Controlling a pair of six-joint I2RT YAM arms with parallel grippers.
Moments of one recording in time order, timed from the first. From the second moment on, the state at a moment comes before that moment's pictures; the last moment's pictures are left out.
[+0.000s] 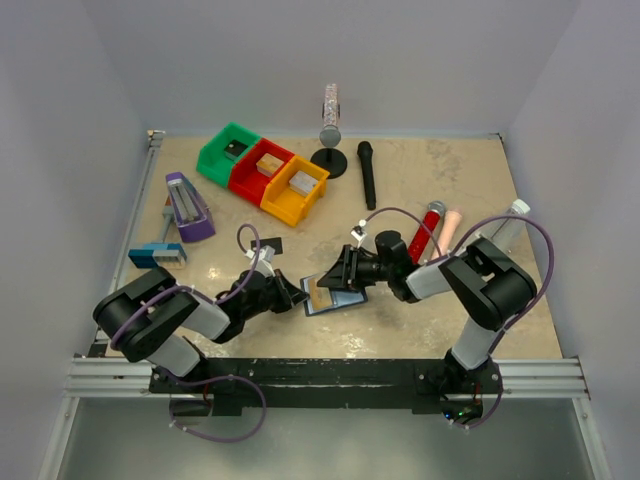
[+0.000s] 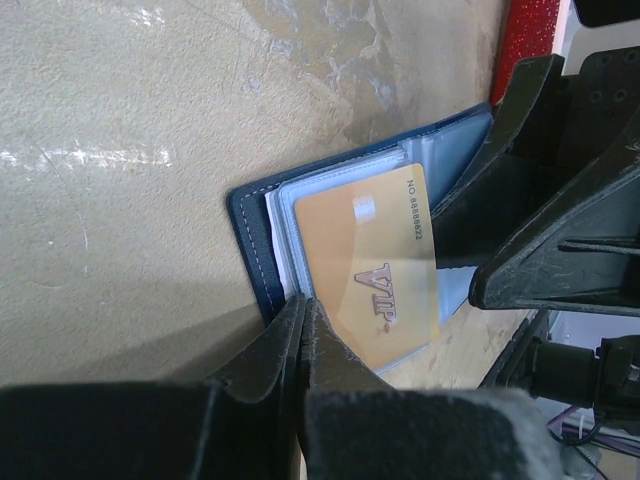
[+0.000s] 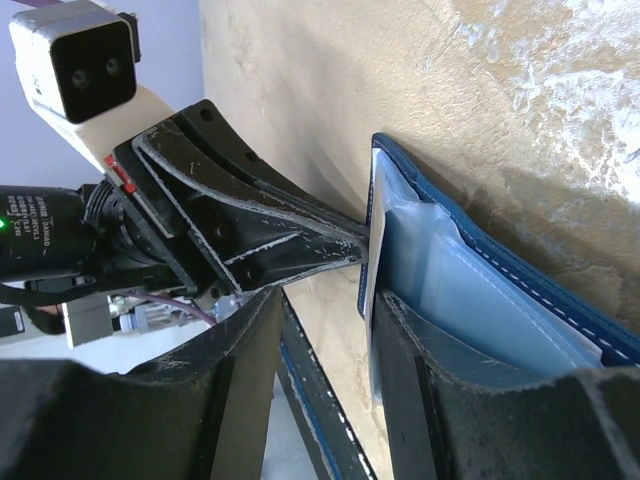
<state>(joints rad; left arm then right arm) -0.74 1.52 0.16 0.89 0.09 -1.00 0.59 1.72 0.51 0.74 -0.69 1.03</state>
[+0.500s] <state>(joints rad) -0.74 1.55 0.16 0.93 0.10 -1.01 0.59 1.78 0.56 0.66 -0.74 1.01</state>
